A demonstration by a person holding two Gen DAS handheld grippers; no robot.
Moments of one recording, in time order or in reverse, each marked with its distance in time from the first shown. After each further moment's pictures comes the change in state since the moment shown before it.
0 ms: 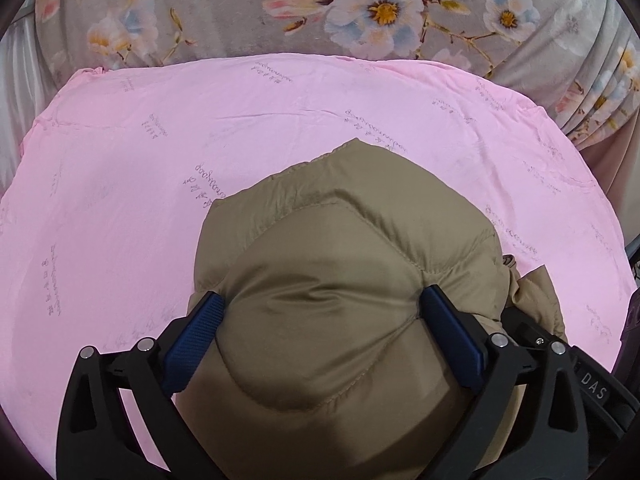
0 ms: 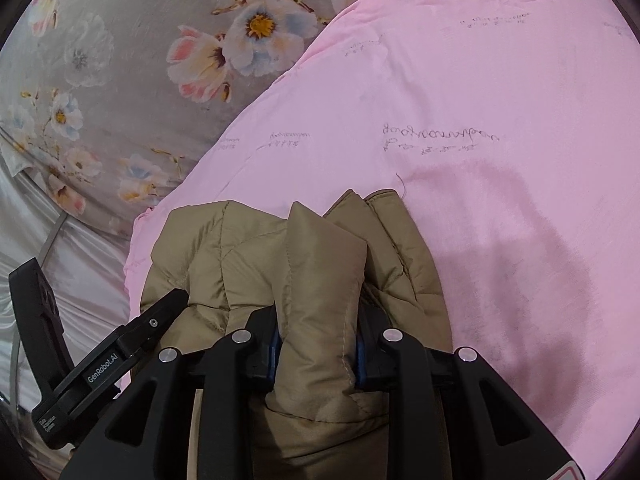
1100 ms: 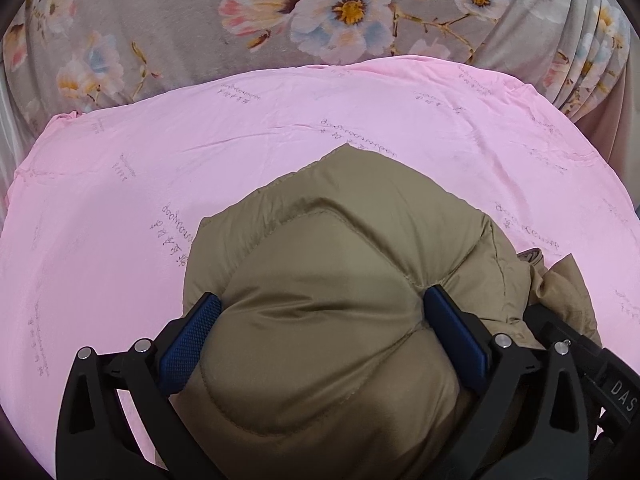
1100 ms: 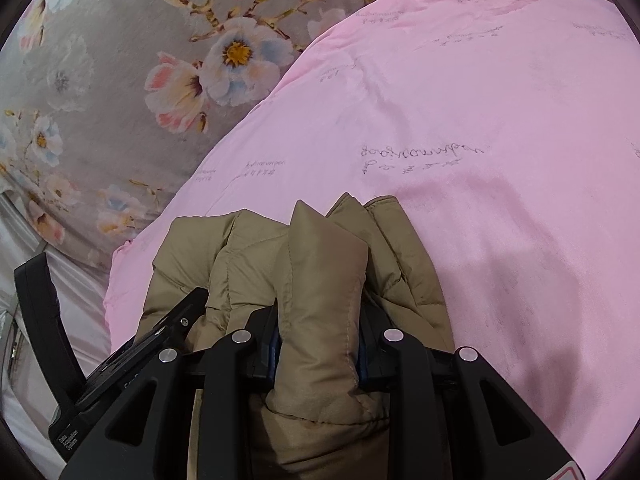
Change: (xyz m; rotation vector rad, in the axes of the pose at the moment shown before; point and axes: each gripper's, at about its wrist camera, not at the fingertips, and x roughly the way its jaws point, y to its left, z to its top) left arm 0.039 -0.022 0.012 0.136 -0.062 0.011; right arm 0.010 -0.002 -0.004 0.059 -0.114 -0.058
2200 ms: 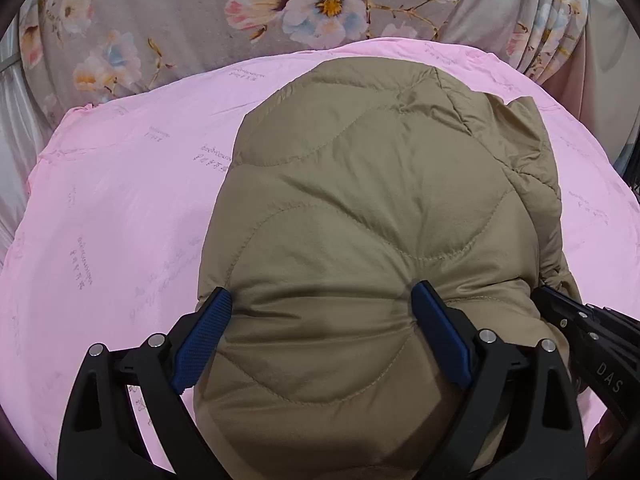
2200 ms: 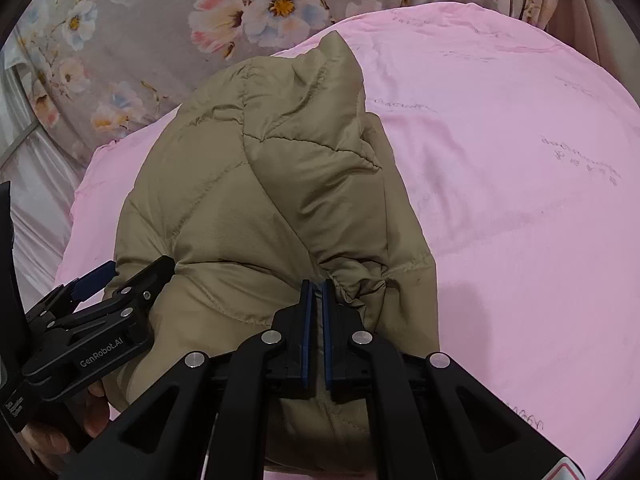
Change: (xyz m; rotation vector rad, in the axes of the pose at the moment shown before) left arm -0.102 0.003 -0.089 0.069 0.033 -0.007; right arm -0.091 0.024 -0.092 -0.305 0.091 -0.219
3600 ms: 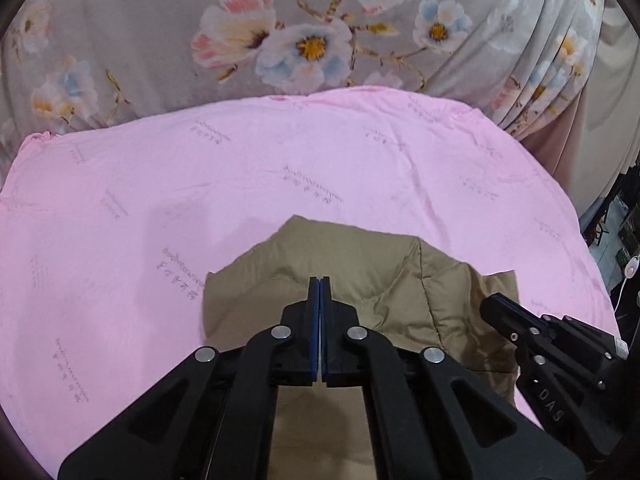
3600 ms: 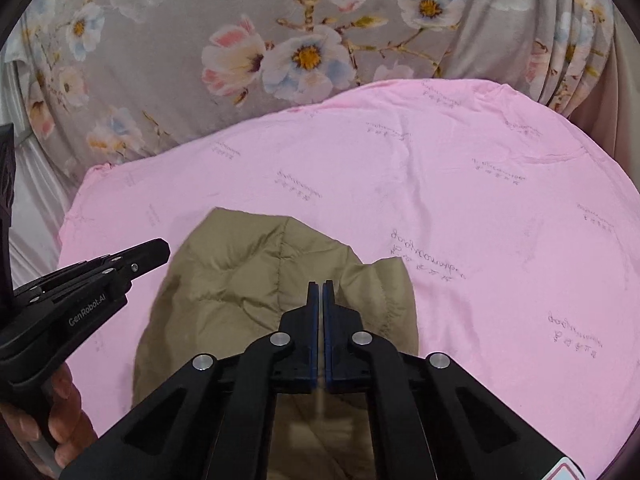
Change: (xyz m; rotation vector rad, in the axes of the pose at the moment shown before) left arm 0.027 0.019 0.145 -0.033 0.009 -0.180; right arm 0.026 0.051 0.141 -0.108 -0.027 -0.126
